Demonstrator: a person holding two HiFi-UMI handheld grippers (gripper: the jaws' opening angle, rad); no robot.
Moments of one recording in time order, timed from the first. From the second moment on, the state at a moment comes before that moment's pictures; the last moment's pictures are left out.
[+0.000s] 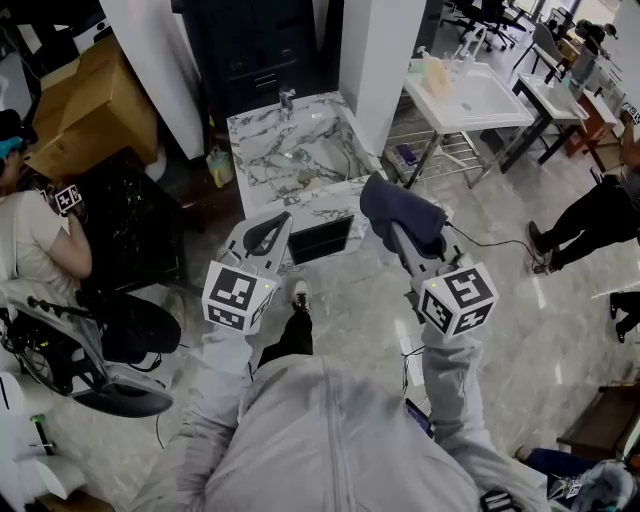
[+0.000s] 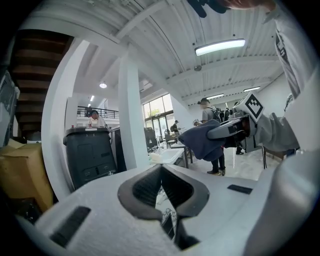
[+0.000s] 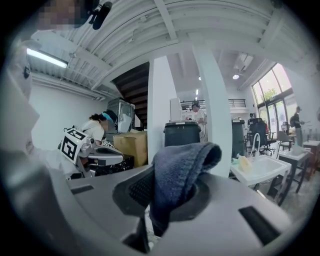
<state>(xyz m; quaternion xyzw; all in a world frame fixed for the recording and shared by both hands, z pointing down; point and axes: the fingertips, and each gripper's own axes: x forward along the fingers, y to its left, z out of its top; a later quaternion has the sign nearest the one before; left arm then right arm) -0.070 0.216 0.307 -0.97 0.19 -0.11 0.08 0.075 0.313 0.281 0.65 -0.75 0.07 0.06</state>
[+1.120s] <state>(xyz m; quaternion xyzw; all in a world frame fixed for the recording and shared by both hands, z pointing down) -0.022 -0.050 0.344 -0.97 0.22 -0.12 0.03 0.152 0.045 0.341 0.65 -0.74 0.14 0.11</state>
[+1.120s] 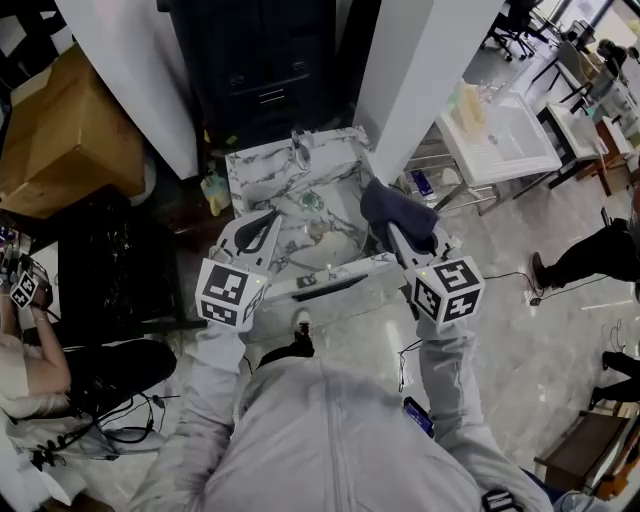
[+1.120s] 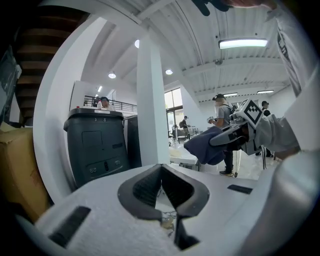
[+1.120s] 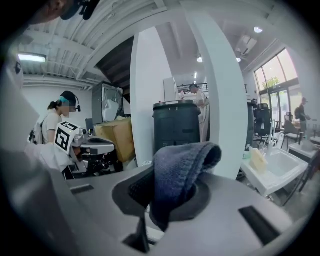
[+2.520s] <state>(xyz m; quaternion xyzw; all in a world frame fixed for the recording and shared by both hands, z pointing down) -0.014 -0.164 0.433 -0.95 0.28 -0.15 -0.06 0.187 -0.114 0.526 0.61 -0.71 0.27 0.23</state>
